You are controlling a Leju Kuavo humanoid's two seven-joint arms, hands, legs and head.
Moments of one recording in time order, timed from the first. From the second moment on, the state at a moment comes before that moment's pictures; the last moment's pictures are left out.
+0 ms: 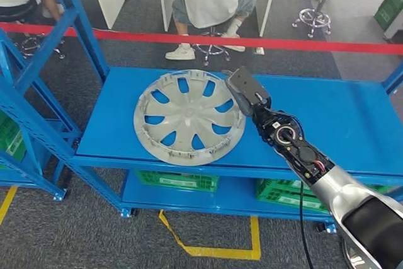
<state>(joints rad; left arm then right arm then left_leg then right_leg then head) -0.15 0.15 -0.94 -0.21 1.00 0.29 -0.01 -0.61 -0.26 0.57 -1.12 -0.33 -0.13 -0.08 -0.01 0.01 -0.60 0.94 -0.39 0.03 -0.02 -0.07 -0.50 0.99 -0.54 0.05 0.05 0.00</state>
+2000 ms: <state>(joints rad) -0.12 0.23 -0.93 -0.20 1.05 0.35 -0.05 -0.59 -0.30 0.54 -1.10 -0.28 -0.16 -0.02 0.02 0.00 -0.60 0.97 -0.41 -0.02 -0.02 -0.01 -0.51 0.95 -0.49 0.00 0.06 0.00</state>
